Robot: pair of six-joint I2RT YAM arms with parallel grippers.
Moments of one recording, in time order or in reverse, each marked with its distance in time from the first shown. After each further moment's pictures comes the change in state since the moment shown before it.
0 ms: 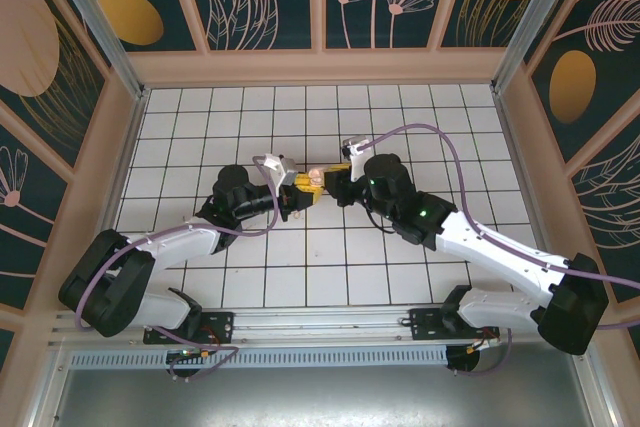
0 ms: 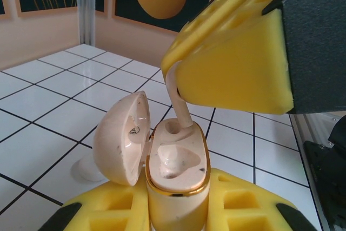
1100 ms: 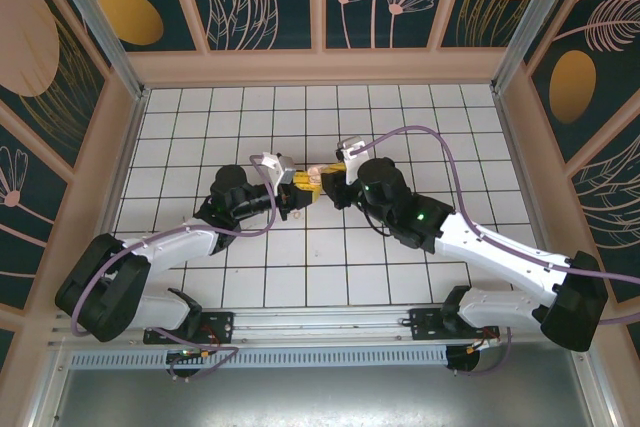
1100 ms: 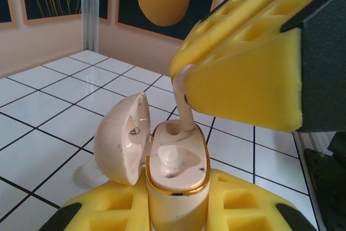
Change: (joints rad) left arm -0.002 -0.030 0.001 -0.002 -0.019 -0.018; right arm 0.069 0.002 0.028 -0.024 0.117 -0.061
